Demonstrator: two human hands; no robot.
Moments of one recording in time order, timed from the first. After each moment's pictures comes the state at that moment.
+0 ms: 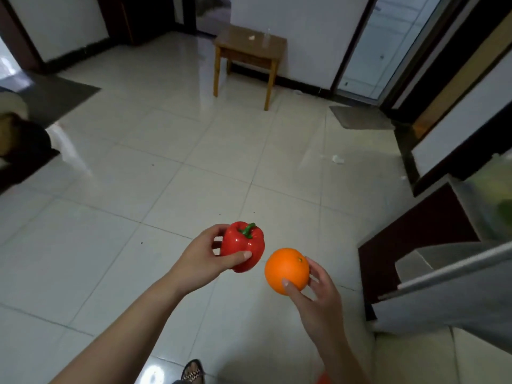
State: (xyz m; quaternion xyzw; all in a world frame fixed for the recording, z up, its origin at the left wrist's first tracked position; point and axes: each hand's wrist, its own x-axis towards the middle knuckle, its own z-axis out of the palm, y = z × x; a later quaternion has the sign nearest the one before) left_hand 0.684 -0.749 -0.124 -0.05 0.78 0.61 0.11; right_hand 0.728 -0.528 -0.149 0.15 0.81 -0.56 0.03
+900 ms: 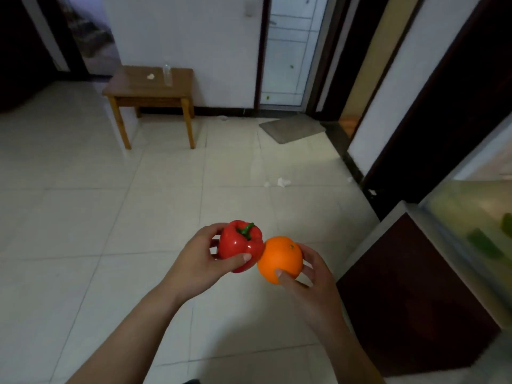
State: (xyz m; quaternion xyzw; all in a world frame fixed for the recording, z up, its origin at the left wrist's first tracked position) left_hand 0.257 -0.603 -0.079 0.13 0.82 0.55 0.11; right_hand 0.349 -0.411 -0.108 0.21 0.74 -0.63 -0.09
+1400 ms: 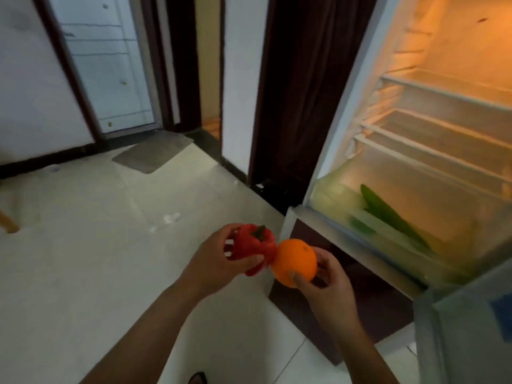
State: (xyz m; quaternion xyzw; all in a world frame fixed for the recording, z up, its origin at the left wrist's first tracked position) left_hand 0.080 -0.296 -0.071 0.41 0.72 0.48 0.27; right_hand 0.273 -0.198 -0.091 0.41 0.67 -0.54 -0.31
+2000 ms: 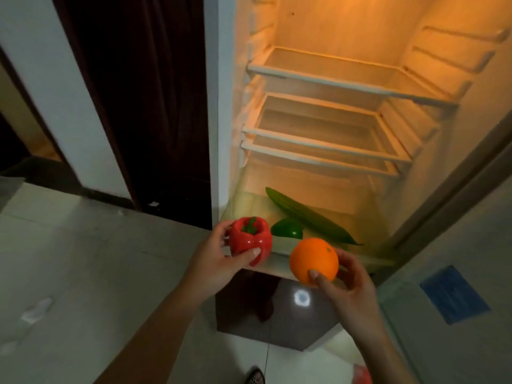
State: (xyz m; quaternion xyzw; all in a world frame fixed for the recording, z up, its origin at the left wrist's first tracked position) left_hand 0.064 0.001 -0.083 0.54 0.58 0.44 0.42; right_hand 0.305 -0.030 -0.088 0.61 0.51 -0.38 -0.48
